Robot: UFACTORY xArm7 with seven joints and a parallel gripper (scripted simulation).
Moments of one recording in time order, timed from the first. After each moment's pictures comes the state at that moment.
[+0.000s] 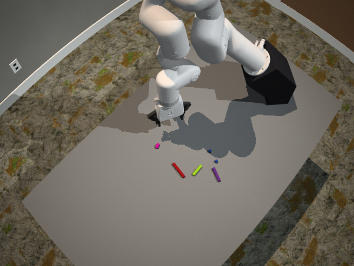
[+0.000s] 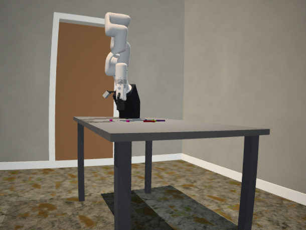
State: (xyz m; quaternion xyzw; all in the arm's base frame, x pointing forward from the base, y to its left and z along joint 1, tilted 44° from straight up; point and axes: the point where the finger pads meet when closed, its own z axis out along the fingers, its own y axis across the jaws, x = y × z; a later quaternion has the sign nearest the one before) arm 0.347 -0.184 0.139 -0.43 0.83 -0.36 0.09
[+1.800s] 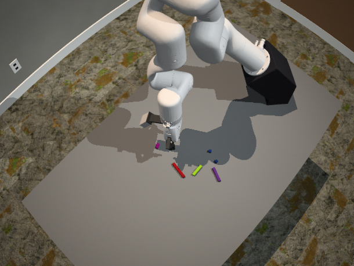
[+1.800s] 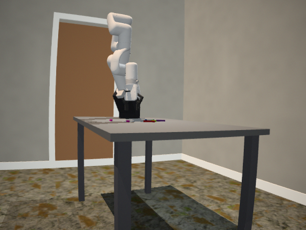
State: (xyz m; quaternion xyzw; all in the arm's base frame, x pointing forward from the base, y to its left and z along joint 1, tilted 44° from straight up) arm 0.402 -0.130 0.135 -0.79 0.50 -0.35 -0.08
